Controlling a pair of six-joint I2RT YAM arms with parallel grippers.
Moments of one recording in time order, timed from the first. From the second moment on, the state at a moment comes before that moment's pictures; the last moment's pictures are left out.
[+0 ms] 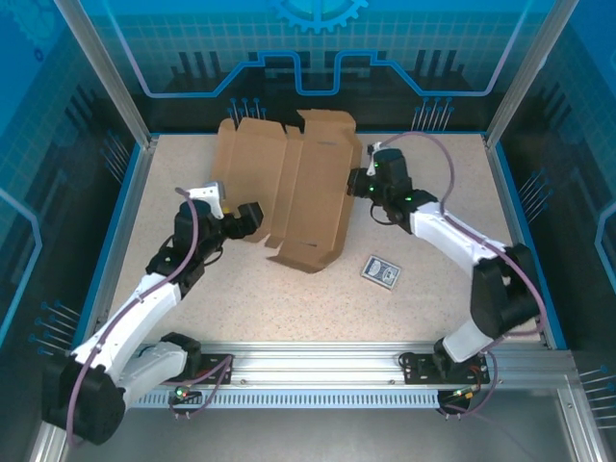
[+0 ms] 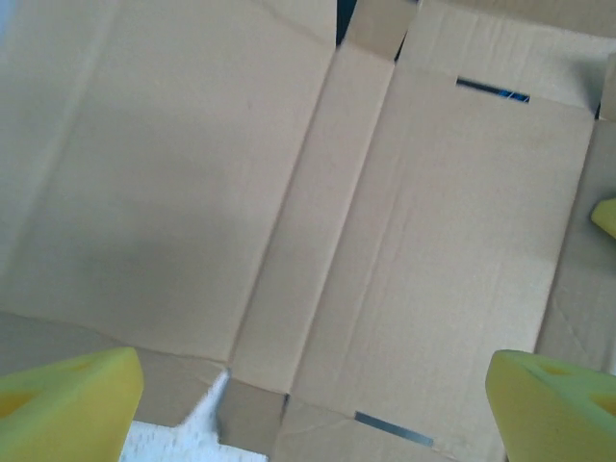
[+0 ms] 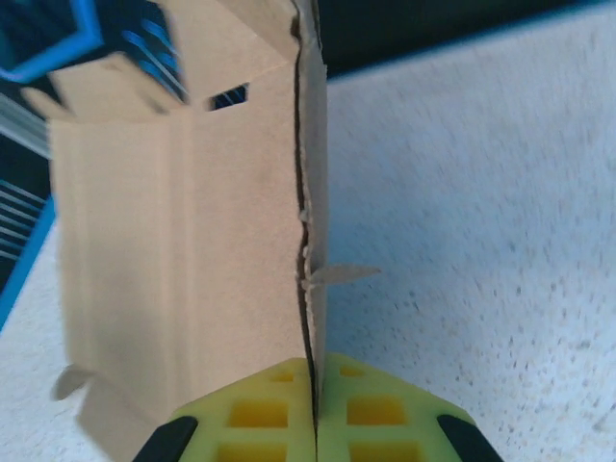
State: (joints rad) left arm -0.28 0.95 0.67 -0.08 0.04 -0.49; right arm 0.41 1.54 1.14 -0.09 -0.05 0.50
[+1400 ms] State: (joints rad) left arm -0.28 1.42 1.88 -0.83 0.45 0.70; right arm 0.36 1.40 1.63 -0.67 -0.73 -0.46
